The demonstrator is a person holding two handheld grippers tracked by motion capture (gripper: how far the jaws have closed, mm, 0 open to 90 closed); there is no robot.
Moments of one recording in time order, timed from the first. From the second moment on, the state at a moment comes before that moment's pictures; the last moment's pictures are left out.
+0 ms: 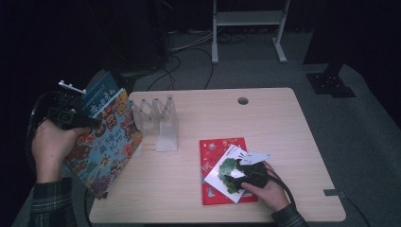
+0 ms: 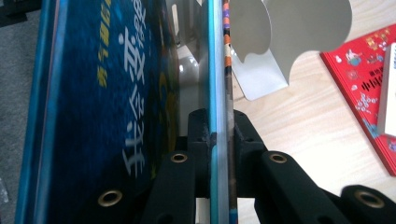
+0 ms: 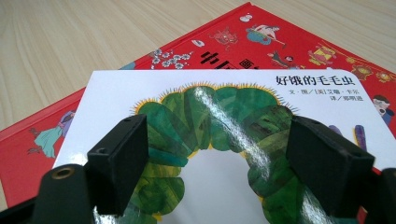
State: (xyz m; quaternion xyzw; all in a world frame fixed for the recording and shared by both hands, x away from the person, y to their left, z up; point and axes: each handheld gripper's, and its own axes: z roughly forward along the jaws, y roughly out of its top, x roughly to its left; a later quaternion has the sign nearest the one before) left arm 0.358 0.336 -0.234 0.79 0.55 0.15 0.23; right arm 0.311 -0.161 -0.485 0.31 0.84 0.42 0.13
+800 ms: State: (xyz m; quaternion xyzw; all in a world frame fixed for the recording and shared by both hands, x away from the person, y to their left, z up) left arm 0.393 0.320 -0.243 0.76 0.58 0.19 0.21; right arm 0.311 -0.162 -0.485 0.31 0.84 0.42 0.13
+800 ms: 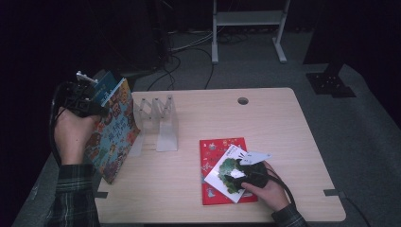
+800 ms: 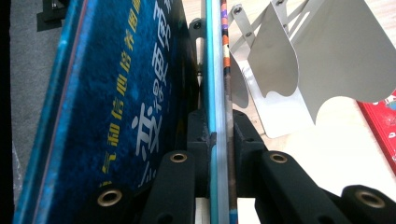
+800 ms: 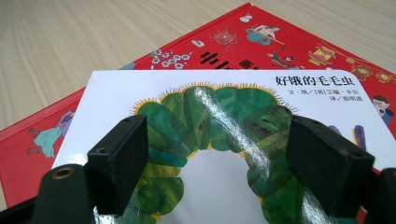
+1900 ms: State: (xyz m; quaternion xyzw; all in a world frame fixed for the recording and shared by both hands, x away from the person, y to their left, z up) left arm 0.359 0.324 -0.214 0.78 0.52 0.18 0.29; right arm 0.311 -0.162 -0.485 0.31 0.84 0.42 0.13
